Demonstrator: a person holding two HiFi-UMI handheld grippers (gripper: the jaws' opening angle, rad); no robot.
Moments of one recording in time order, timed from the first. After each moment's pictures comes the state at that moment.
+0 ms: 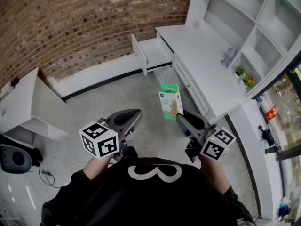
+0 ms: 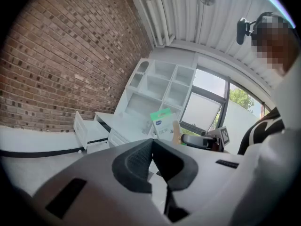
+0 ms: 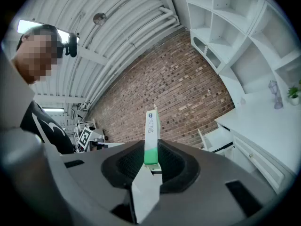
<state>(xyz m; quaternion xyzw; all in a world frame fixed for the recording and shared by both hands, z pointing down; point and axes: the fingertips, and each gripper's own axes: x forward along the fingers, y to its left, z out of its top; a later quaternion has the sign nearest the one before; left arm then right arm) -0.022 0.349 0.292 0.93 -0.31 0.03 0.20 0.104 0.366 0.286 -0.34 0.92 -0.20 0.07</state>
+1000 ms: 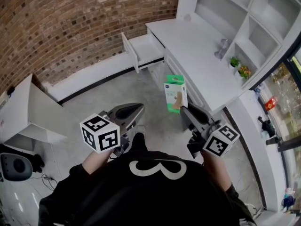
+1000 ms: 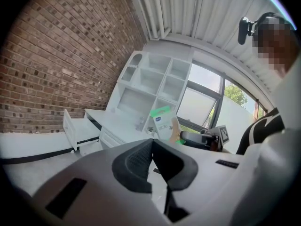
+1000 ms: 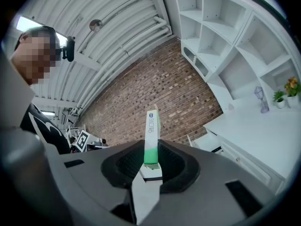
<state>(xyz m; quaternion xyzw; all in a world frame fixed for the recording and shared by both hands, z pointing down) 0.028 0.332 0.294 0.94 -0.26 0.05 0.20 0.156 0.354 0.285 -0.39 0.89 -0.20 0.11</state>
